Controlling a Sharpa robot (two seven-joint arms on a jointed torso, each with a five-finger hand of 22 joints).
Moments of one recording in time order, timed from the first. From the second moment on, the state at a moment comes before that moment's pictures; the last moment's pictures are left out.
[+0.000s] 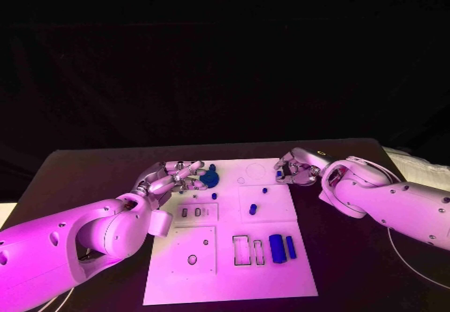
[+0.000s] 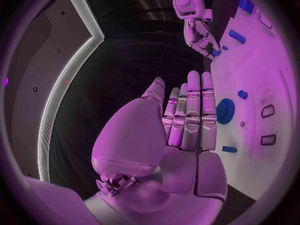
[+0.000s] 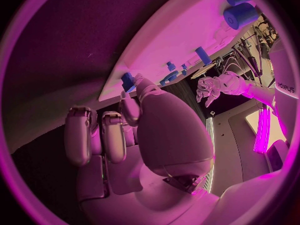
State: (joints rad) left arm 1.16 -0.89 -0.01 1.68 0.03 -0.32 0.37; left_hand 1.45 -0.01 0.03 0.18 0.11 1.03 0.19 0.12 0.07 1.15 0.12 0.09 0.07 1.29 0.06 0.27 0.31 0.17 1.08 0.16 0.38 0.15; right arm 1.18 -0.89 0.05 1.38 -1.42 -0.32 -0.03; right_hand 1.44 -0.09 0.19 0.18 0.16 1.02 0.14 0.07 0.07 1.36 0.05 1.11 1.23 1.47 -0.02 1.53 1.31 0.07 1.44 0.08 1.44 1.29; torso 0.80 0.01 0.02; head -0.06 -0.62
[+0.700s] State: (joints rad) left arm 1.16 -0.89 -0.01 1.68 0.03 -0.32 0.37; left_hand 1.45 -0.01 0.03 0.18 0.11 1.03 0.19 0.12 0.07 1.15 0.12 0.09 0.07 1.29 0.06 0.27 0.31 0.17 1.08 0.17 0.38 0.15; right arm 1.18 -0.89 0.05 1.38 -1.42 -0.31 -0.03; right_hand 1.44 -0.08 0.20 0.17 0.16 1.05 0.13 0.08 0.08 1.37 0.05 1.12 1.24 1.47 -0.02 1.53 1.31 0.07 1.44 0.08 1.44 1.30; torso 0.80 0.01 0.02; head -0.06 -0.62
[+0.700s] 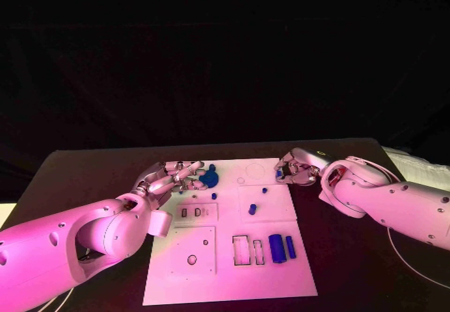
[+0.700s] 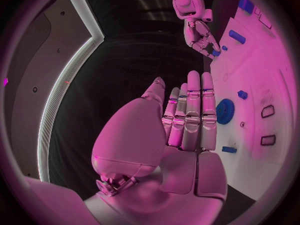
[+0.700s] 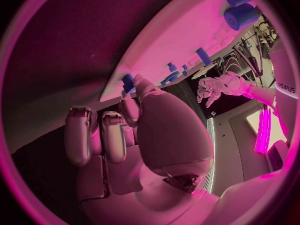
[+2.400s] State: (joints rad) left arm 1.16 -0.89 -0.01 1.63 0.03 -0.32 0.37; left_hand 1.45 -0.01 0.03 0.18 0.11 1.03 0.19 0.12 0.07 1.15 0.12 0.09 0.07 1.29 0.06 0.27 0.31 0.17 1.08 0.17 0.38 0.15; right arm 1.19 -0.79 0.05 1.59 -1.31 -0.37 -0.21; right_hand 1.43 -0.02 0.29 0.11 0.06 1.12 0.11 0.10 0.08 1.34 0.01 1.02 1.22 1.46 -0.05 1.53 1.31 0.07 1.44 0.06 1.44 1.29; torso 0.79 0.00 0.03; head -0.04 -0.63
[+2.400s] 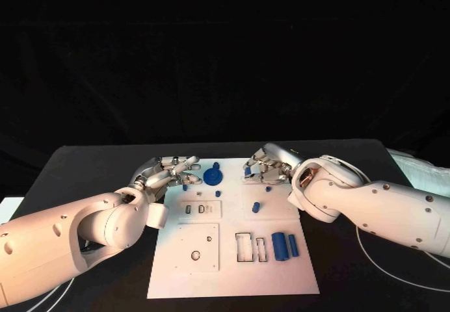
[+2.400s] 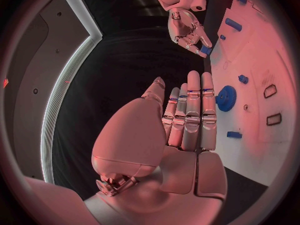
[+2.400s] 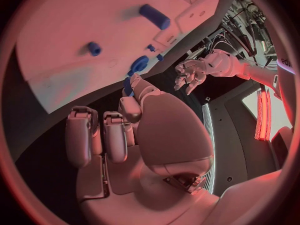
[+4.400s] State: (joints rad) left arm 1.16 -0.90 -0.01 1.61 0.04 -0.32 0.38; left_hand 1.45 -0.01 0.03 0.17 0.11 1.03 0.19 0.11 0.07 1.15 0.12 0.09 0.07 1.29 0.06 0.27 0.32 0.17 1.08 0.17 0.38 0.15; right arm 1.09 -0.58 0.02 1.58 -1.59 -0.27 -0.42; right_hand 1.36 -0.07 0.29 0.11 0.12 1.12 0.11 0.10 0.08 1.31 0.02 0.93 1.11 1.46 -0.05 1.52 1.31 0.07 1.44 0.06 1.44 1.28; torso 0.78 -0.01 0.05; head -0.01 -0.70
